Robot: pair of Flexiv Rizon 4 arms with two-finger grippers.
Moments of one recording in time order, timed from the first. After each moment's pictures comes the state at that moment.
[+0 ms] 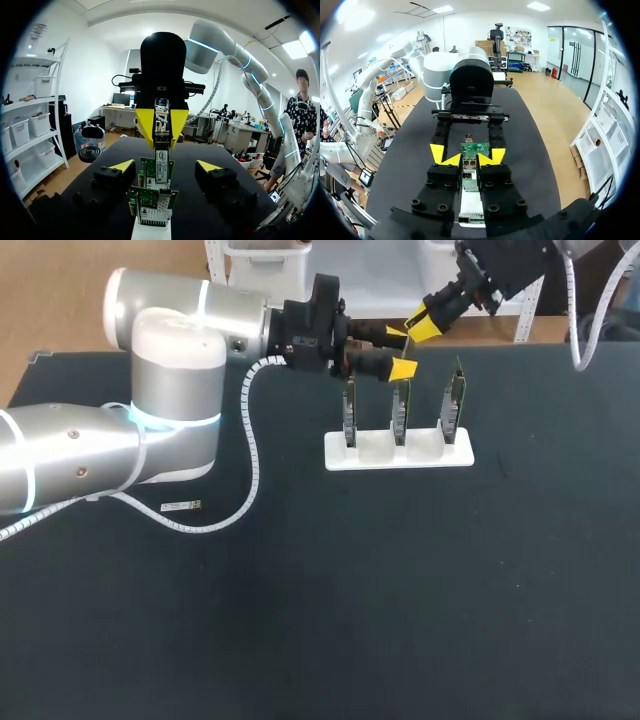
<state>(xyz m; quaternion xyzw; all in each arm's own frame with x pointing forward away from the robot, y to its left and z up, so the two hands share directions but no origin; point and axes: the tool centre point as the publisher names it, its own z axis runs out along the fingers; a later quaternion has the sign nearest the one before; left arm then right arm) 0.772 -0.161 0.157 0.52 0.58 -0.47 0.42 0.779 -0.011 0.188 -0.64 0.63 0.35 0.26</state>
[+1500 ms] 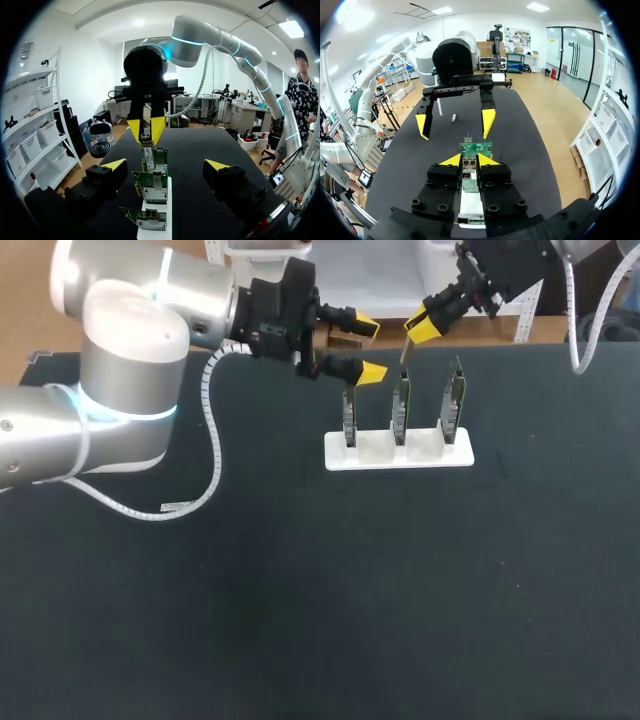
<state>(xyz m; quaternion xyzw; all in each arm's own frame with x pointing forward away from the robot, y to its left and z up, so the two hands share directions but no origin) 0.753 -0.114 0.179 0.57 0.59 -0.39 0.41 0.780 -0.011 0.185 -0.64 0.63 0.35 0.27</state>
